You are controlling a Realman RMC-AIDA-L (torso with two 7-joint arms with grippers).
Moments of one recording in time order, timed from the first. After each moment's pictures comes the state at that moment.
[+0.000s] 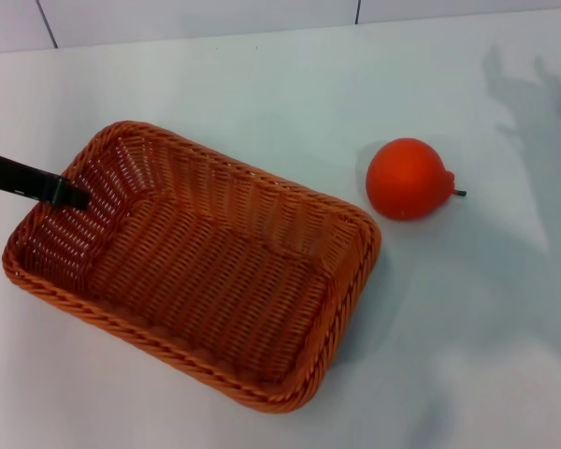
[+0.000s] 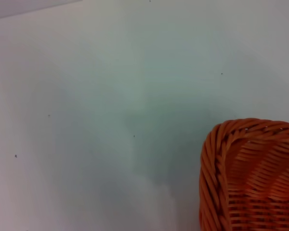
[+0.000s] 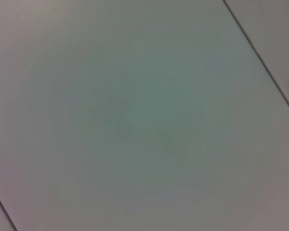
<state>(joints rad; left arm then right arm) -0.70 -2.15 0.76 1.14 2.77 1.54 -2.37 0.52 2.09 -0.40 0.02 -0.79 -1.17 -2.46</state>
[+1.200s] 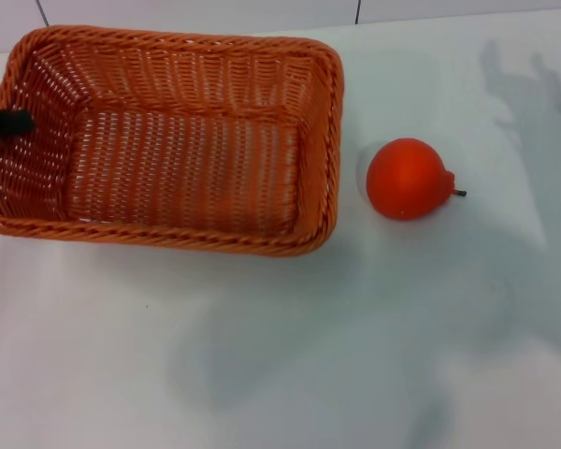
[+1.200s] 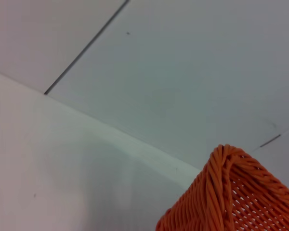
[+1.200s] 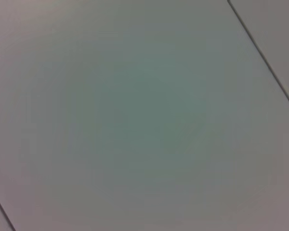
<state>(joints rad) -0.48 -2.16 0.41 1.09 2.22 1.47 -2.37 0.53 2.09 -0.40 0.01 -0.79 -1.15 -2.46</state>
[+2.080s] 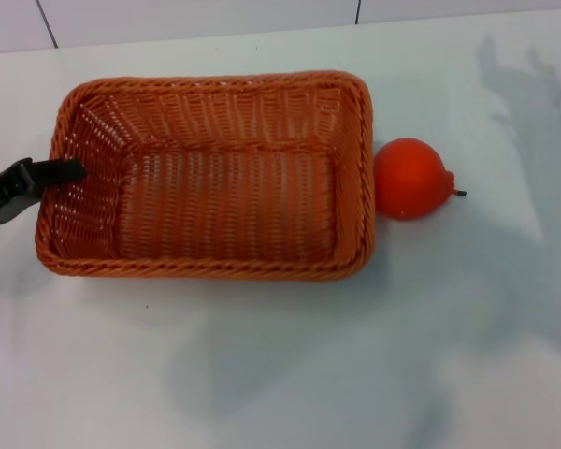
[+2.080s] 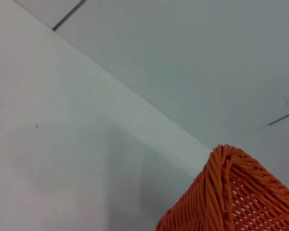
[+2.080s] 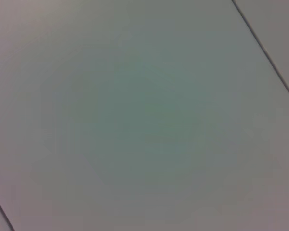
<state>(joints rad) -0.45 -2.17 0.47 0.84 2.15 1.35 -2.26 0.55 2.09 -0.39 0.01 -0.79 -1.13 -2.46</state>
